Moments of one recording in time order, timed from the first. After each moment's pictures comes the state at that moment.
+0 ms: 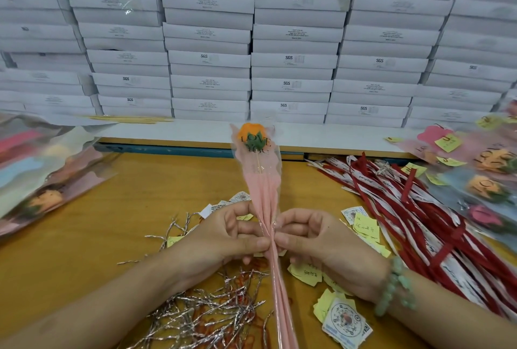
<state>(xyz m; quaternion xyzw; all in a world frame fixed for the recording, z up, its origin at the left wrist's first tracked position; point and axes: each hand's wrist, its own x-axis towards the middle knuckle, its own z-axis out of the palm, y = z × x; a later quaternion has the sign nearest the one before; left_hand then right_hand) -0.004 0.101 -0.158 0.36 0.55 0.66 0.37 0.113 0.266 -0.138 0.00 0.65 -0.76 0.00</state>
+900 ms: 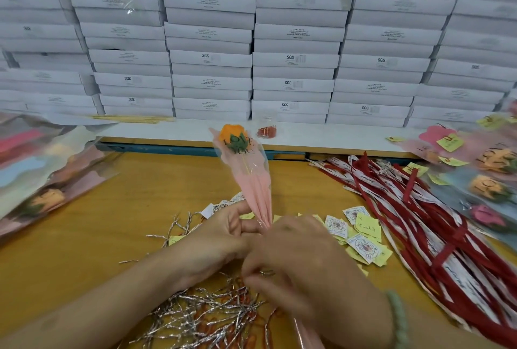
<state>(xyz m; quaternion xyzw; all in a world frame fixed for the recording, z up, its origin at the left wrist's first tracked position) -0.005 0.101 -0.158 0.35 0.53 0.66 0.40 0.134 0.226 -0.129 -0.22 0.91 -0.13 -0.31</state>
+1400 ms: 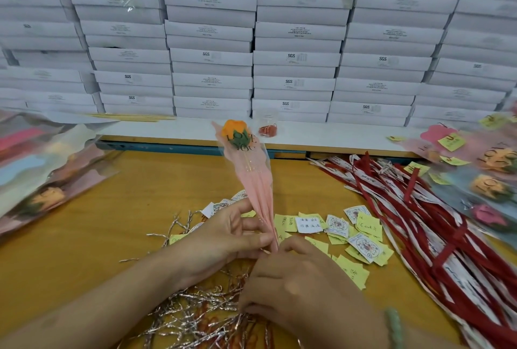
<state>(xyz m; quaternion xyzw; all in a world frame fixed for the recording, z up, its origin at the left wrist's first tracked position) -0.002 0.101 -0.154 0.35 0.55 0.65 0.39 0.138 0.212 -0.133 -0.20 0.96 0.02 -0.20</state>
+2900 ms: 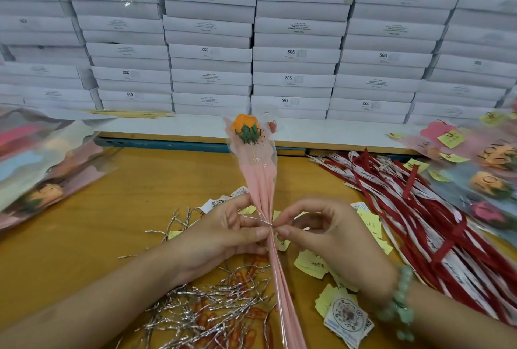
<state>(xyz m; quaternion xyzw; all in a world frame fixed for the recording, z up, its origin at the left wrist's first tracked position) -0.004 0.099 -0.155 0.35 0.52 0.66 0.41 0.122 0.261 -0.131 -0.02 0.82 -0.54 -0.18</state>
